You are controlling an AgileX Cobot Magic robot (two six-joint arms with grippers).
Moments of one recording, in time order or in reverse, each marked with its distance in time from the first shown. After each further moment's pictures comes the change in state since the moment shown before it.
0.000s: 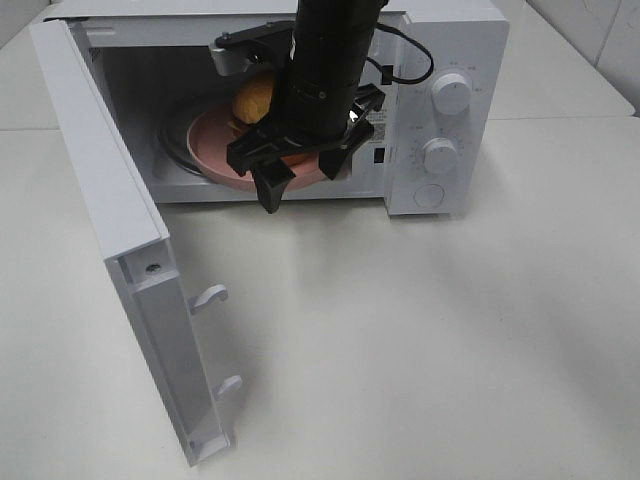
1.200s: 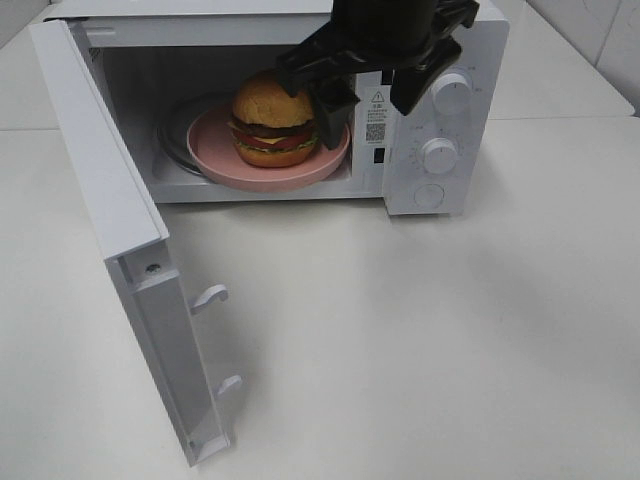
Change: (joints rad) left arm 0.000 0.000 0.000 0.001 0.000 0.002; right arm -0.001 -0.245 0.056 -0.154 0.164 0.161
